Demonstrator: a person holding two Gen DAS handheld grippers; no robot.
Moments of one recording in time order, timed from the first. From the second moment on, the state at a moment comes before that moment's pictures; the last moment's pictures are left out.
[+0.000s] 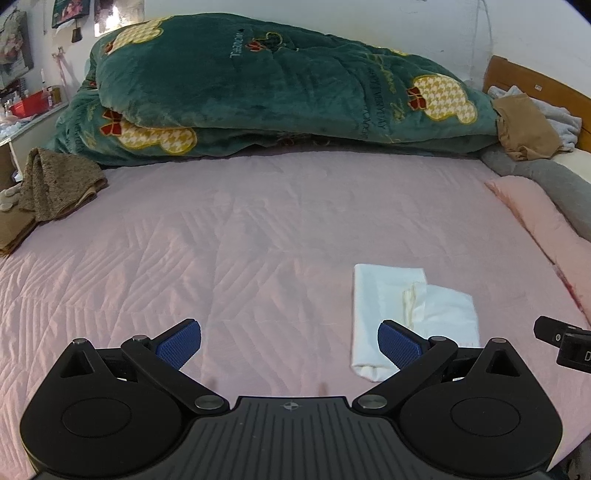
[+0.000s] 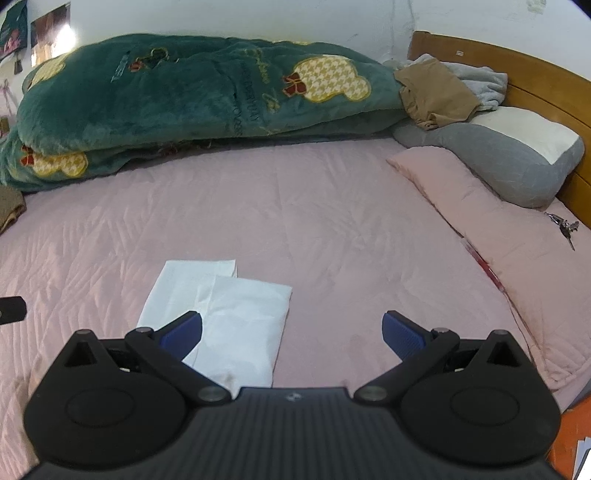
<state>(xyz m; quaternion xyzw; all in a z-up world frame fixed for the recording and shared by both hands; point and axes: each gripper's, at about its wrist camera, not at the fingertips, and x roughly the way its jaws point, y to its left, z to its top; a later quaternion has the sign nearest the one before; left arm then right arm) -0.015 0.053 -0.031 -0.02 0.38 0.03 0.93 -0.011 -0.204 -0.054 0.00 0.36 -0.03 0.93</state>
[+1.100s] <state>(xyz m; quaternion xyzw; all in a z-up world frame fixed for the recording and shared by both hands) 0.012 0.074 -0.102 -0.02 0.43 0.06 0.90 0.034 -0.117 -0.149 -0.09 0.43 0.08 0.90</state>
